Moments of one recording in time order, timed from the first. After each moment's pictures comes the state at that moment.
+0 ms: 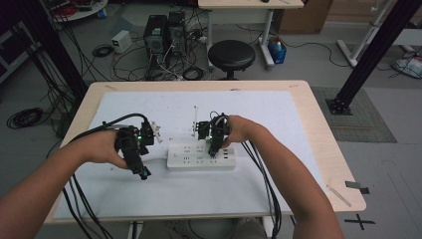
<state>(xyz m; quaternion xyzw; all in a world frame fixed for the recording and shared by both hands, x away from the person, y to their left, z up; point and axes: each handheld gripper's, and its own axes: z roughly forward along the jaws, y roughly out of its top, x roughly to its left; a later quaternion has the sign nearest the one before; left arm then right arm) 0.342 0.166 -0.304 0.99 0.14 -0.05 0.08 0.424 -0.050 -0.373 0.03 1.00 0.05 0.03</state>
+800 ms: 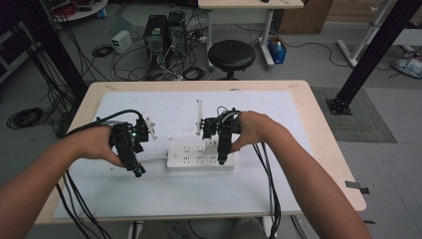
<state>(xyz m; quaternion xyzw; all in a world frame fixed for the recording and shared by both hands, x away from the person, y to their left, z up) 0.345 0.178 -0.290 0.98 0.15 -0.05 0.07 0.377 -0.069 -0.301 0.07 1.00 -0.01 0.03</state>
